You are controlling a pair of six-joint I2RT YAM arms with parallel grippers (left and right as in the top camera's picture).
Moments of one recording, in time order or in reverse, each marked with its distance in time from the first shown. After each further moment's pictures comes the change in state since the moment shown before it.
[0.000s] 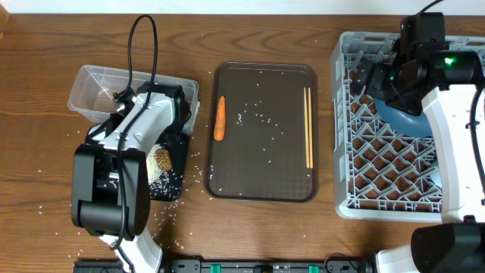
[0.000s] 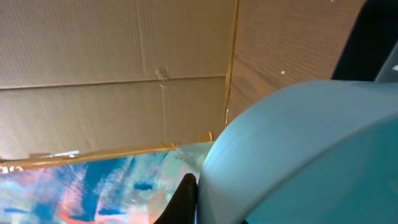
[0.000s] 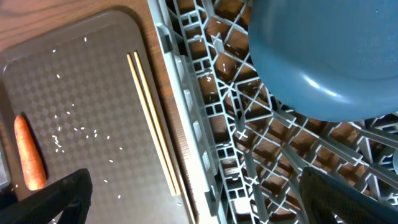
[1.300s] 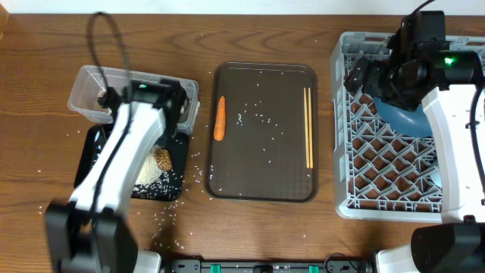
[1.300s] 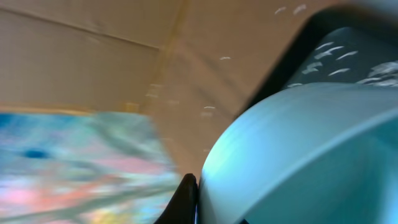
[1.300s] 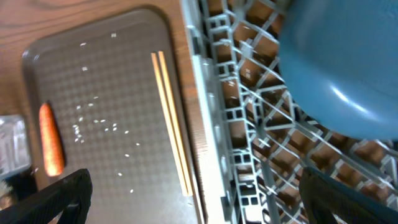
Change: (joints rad) left arm -0.035 -0.278 0.066 0.053 0.351 -0.071; right arm 0.000 0.000 0.000 0.041 -0.100 -0.070
